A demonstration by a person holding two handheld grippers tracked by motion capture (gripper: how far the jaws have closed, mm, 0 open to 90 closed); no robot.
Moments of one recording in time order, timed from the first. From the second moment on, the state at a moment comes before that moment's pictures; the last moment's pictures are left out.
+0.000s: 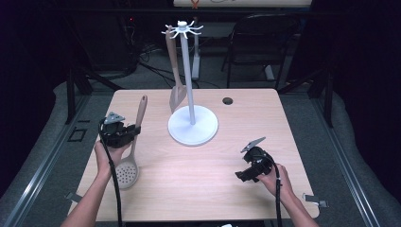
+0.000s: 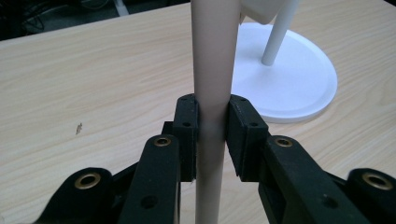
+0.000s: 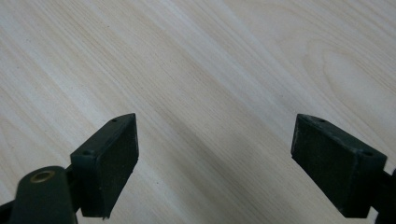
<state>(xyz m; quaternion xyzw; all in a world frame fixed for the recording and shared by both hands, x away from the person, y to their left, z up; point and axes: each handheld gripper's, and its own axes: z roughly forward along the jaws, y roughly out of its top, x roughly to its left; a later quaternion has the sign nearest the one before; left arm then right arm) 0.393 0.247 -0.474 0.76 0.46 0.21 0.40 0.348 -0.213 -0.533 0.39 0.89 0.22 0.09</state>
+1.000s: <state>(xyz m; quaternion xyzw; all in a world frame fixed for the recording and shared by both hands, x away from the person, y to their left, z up) 0.377 0.213 -0.431 0.74 0.39 0.28 0.47 0.344 -0.218 -0.533 0.39 0.89 0.22 0.09</state>
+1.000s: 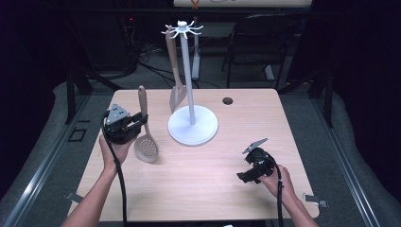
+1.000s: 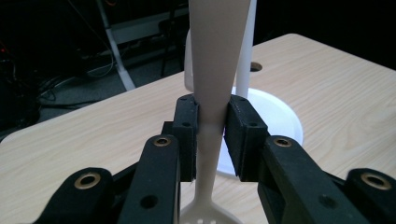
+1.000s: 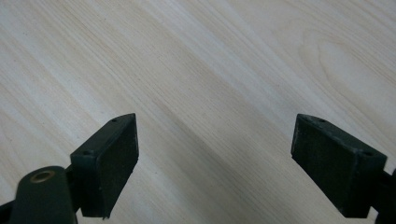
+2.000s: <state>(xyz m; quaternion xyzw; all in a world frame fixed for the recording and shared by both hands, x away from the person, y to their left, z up) 0.428 0.168 -0.361 0.74 0.36 0.28 0.49 0.345 -0.218 -0.534 0.39 0.89 0.22 0.09</state>
